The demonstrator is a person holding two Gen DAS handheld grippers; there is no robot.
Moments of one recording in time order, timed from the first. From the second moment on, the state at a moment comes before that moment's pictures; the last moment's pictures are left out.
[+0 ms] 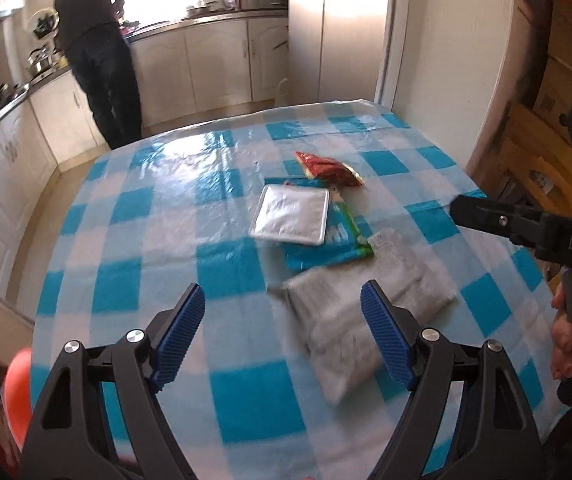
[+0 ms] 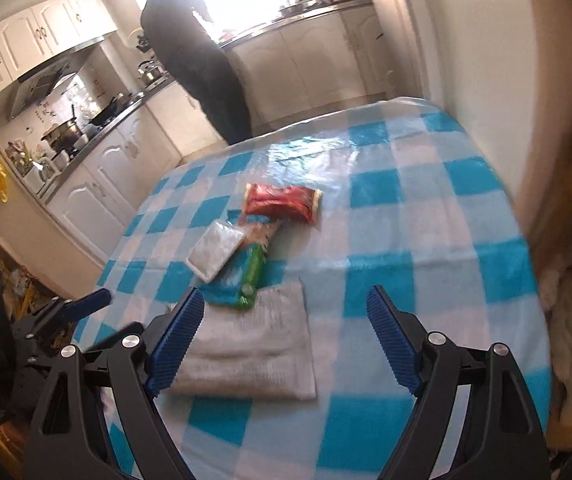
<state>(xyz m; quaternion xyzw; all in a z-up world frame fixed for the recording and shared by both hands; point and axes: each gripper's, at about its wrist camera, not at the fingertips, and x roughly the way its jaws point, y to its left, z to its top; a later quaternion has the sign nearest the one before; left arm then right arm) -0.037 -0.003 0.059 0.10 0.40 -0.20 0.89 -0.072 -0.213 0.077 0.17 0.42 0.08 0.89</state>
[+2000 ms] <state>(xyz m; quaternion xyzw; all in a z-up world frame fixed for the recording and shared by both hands) 0.060 -0.048 0.012 0.06 0.44 -0.26 0.86 0.070 -0.175 0.022 0.08 0.45 0.09 0.88</state>
